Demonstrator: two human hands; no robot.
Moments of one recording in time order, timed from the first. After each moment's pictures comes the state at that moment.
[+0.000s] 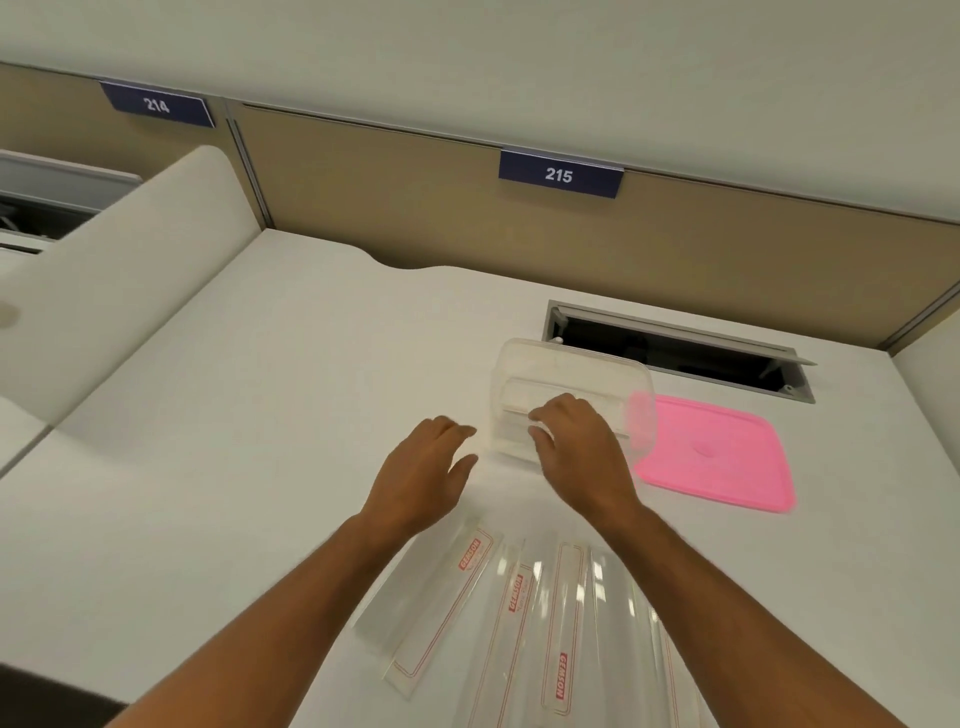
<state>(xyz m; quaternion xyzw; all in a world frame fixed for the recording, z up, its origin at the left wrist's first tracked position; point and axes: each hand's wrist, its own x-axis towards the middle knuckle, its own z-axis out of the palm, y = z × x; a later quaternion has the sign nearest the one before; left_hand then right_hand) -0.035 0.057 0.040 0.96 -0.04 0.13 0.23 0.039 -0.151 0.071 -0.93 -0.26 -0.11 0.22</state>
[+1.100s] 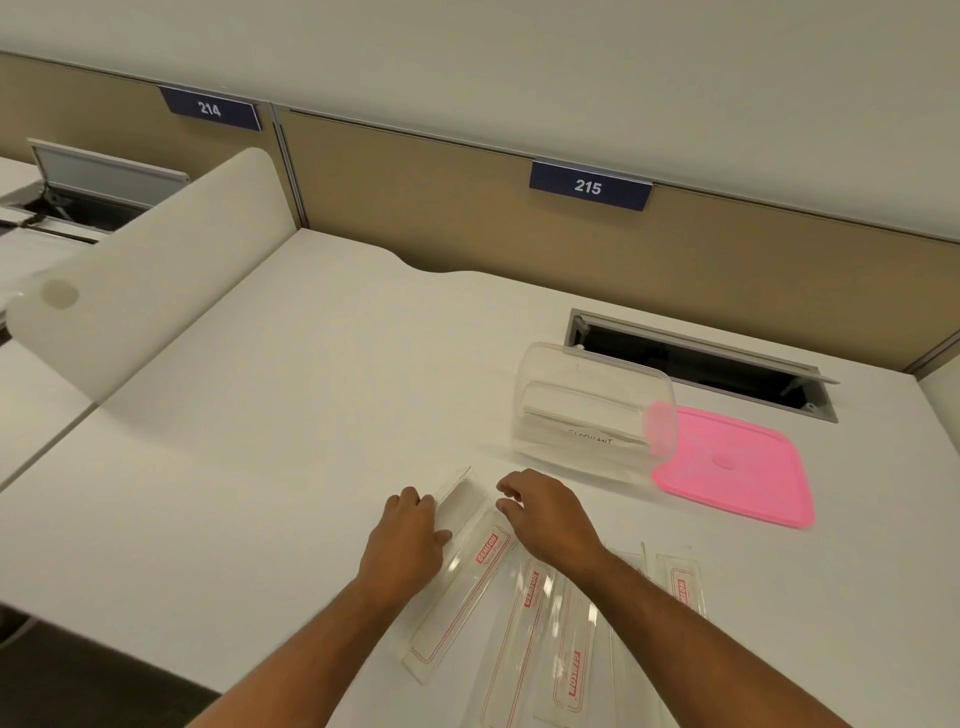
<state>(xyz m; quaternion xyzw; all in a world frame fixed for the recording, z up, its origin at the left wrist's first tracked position) -0.105 0.061 -0.016 0.97 0.16 -0.05 0.19 -0.015 -0.117 0.024 -0.94 -0.23 0.13 0.23</state>
